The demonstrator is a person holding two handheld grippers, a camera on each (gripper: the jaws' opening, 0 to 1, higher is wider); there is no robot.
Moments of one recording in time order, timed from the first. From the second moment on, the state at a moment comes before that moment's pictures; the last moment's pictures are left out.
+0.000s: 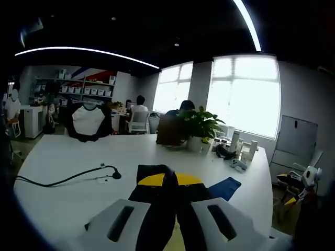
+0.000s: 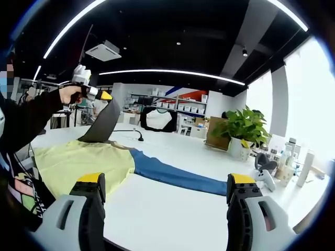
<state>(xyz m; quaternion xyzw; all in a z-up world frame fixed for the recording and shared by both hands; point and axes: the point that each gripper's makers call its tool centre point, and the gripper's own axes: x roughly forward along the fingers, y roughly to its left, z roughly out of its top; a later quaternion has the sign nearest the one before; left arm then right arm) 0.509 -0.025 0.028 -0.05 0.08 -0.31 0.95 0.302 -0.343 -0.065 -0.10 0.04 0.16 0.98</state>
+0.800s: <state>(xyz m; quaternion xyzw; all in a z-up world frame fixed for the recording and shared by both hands) 0.502 -0.108 -0.074 -0.04 0.16 -0.35 0.92 0.299 -0.349 -0.071 -0.09 0.05 0.15 0.98</state>
